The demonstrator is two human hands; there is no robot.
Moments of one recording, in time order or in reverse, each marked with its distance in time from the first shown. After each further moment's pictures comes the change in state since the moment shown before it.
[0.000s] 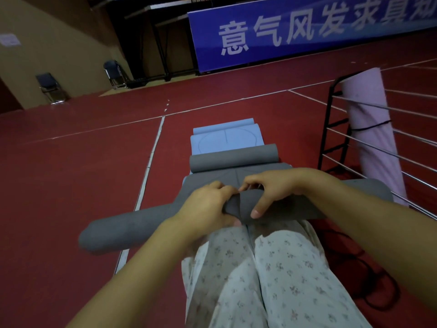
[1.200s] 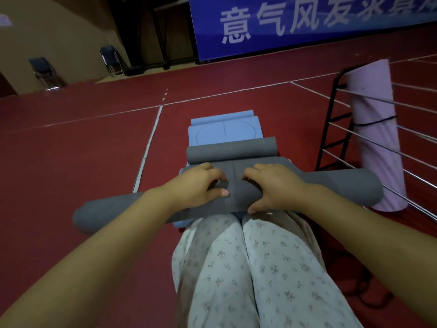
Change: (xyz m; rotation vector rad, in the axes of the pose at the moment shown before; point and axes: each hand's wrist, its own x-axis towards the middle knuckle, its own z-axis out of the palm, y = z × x) left_hand 0.042 -0.039 -0.003 -0.022 -0.087 0.039; right_hand 0.007 0.020 0.023 -0.570 0.481 -0.091
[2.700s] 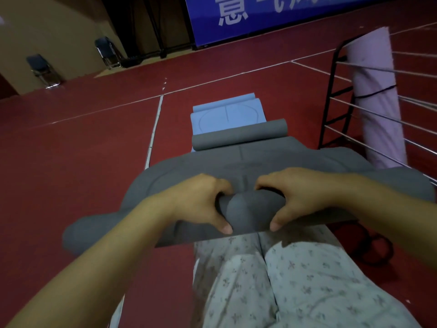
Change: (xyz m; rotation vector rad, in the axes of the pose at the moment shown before) left_hand -0.091 0.053 -0.012 -0.137 -0.270 0.003; right_hand -0.089 -0.048 -0.037 0.279 -0.334 -0.104
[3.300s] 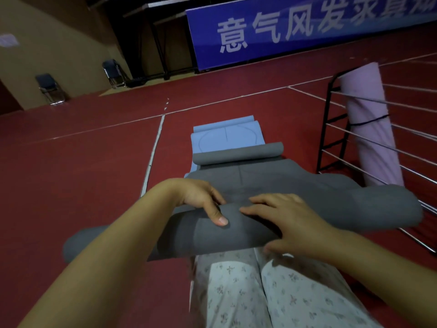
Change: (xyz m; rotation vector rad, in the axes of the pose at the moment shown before) left_hand 0.050 -0.034 -0.034 -0.500 -0.362 -0.262; right_hand -0.001 -0.008 0.028 -0.114 0.325 0.016
